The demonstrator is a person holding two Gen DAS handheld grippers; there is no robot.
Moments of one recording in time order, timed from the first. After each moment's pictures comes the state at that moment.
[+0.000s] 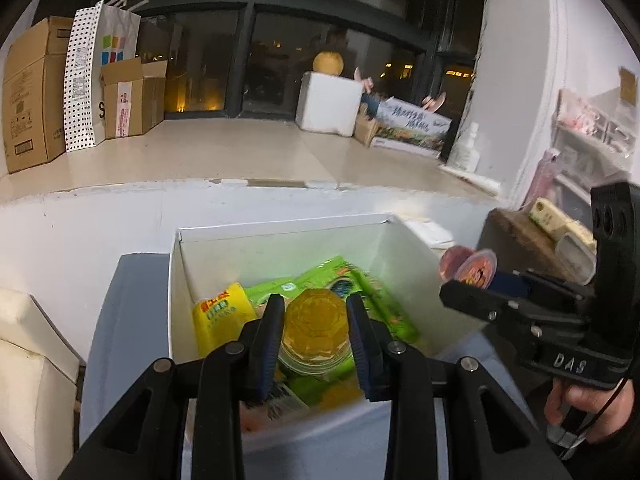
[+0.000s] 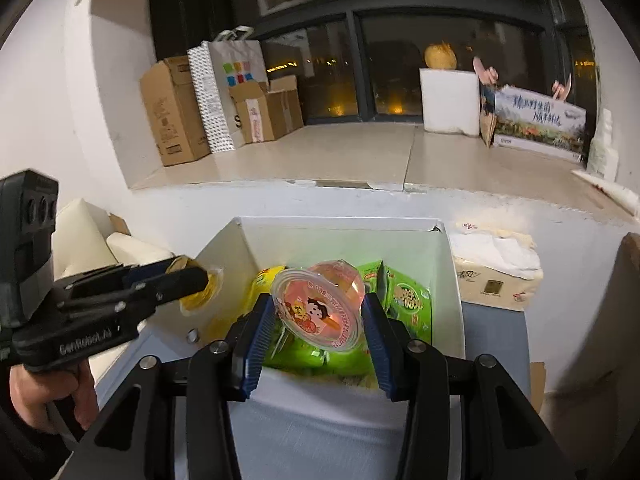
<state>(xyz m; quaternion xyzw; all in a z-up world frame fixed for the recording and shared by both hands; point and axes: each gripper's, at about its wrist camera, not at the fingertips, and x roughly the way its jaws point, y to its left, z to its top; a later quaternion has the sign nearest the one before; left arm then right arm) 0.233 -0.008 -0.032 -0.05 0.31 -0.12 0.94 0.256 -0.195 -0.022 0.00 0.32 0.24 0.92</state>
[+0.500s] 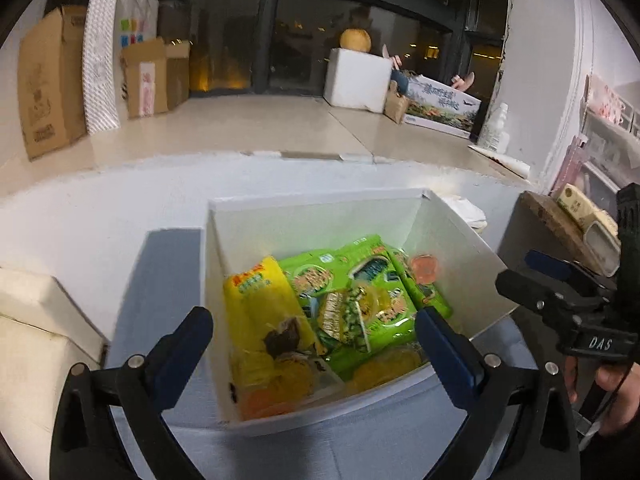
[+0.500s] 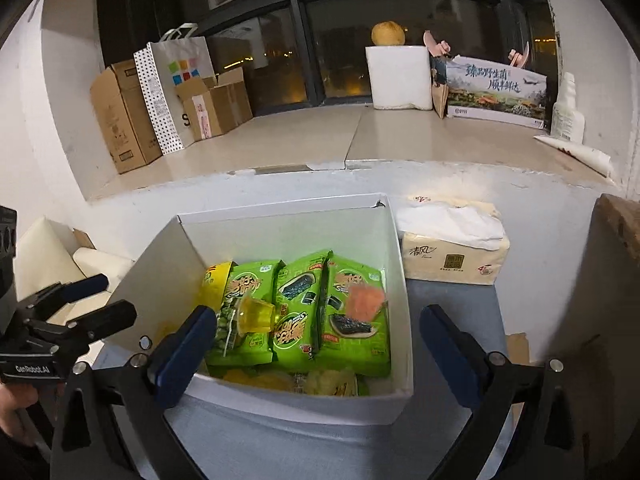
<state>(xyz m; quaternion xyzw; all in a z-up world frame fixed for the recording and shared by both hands) 0.219 0.001 -0.038 -0.04 0.33 -0.07 0.94 0.254 -0.224 -0.036 0.01 0.33 0.17 0.93</state>
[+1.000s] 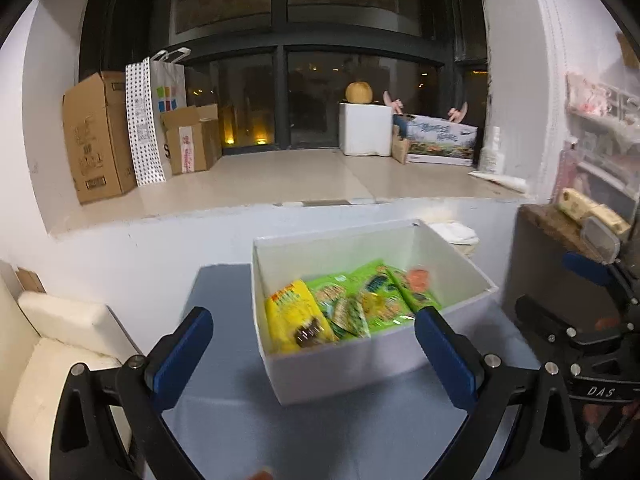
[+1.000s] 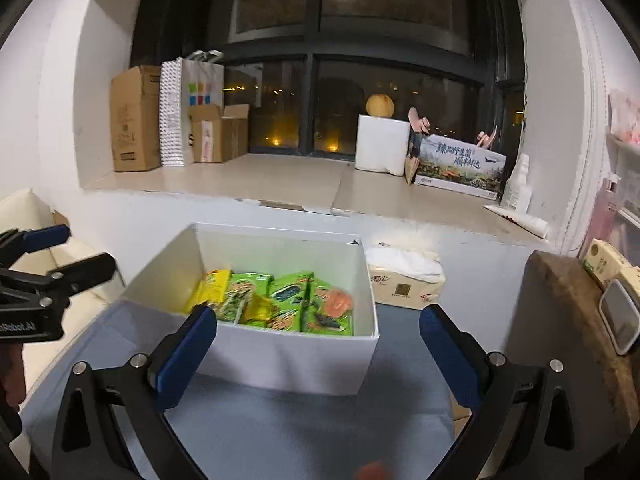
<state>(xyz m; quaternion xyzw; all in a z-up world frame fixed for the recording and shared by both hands) 0.114 -0.009 0.009 -0.01 0.26 -0.02 0.97 0.132 -0.215 0.008 -0.06 0.23 0.13 0.96</state>
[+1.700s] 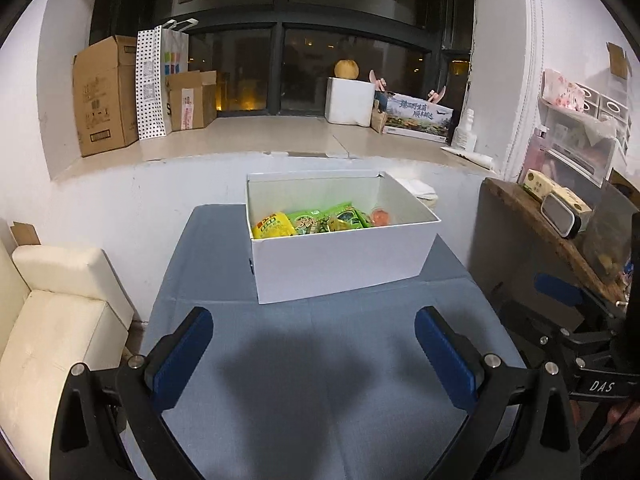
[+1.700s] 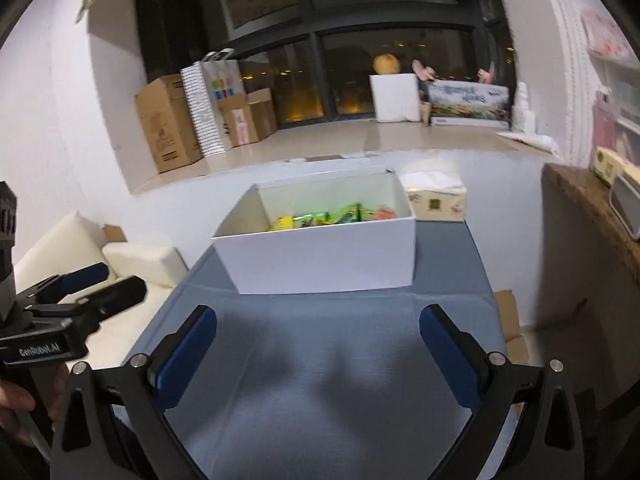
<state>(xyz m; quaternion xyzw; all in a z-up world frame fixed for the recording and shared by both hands) 0.005 -0.014 -0.003 -0.03 0.31 -0.04 0.95 0.031 -0.227 -0.007 0.02 0.30 0.18 0.94</state>
